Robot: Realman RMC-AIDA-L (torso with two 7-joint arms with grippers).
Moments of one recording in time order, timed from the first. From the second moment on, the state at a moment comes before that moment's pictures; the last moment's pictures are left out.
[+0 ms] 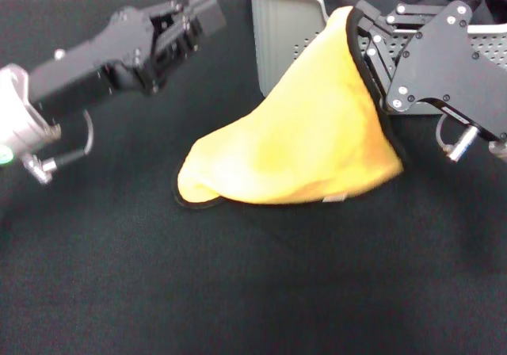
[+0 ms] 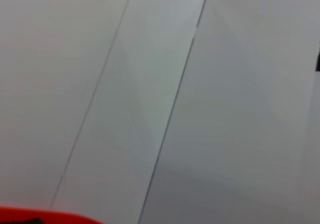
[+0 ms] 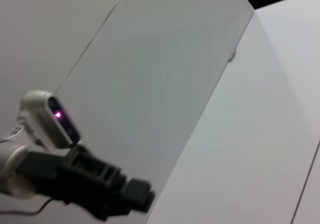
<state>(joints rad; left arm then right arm) -0.33 -2.09 1.03 0.76 1.21 1.65 -1.43 0.36 2.03 -1.75 -0.70 2.65 1.37 -2.90</state>
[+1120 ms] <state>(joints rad) -0.26 -2.10 1.01 0.42 1.13 1.74 -0.99 0.46 2.01 -1.59 -1.46 1.74 0.81 -1.79</state>
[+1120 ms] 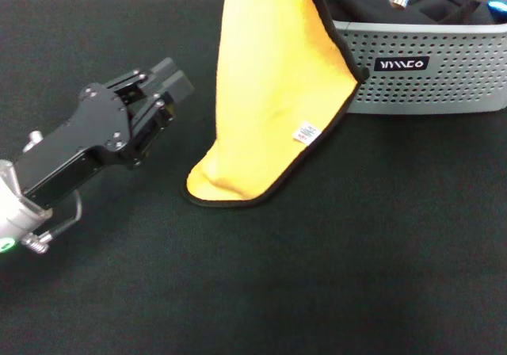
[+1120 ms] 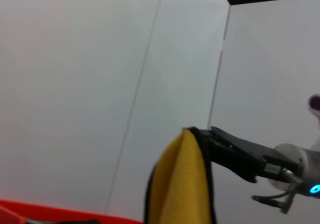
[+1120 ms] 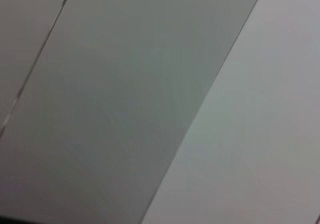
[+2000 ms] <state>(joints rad) -0.24 -2.09 0.95 0.42 1.14 1.72 -0.93 0.88 2.02 -1.29 -1.53 1.11 1.41 -0.99</state>
